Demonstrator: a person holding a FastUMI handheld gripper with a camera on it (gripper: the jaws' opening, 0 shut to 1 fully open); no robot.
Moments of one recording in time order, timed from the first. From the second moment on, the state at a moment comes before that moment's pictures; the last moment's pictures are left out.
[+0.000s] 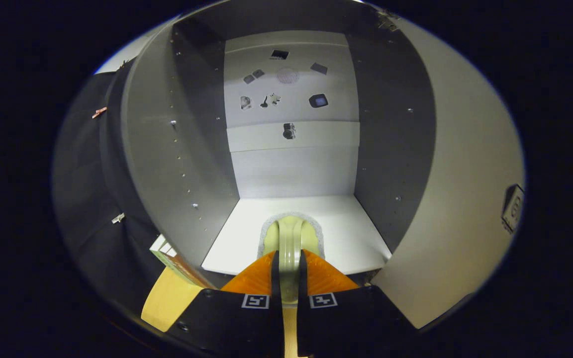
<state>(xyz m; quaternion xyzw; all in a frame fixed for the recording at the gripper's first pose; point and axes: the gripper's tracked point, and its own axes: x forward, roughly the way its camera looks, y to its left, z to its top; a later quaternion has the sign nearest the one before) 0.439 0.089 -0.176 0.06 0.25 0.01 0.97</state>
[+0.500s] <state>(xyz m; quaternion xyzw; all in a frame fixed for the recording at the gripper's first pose) 0.524 0.087 -0.233 0.07 0.30 0.00 0.95</state>
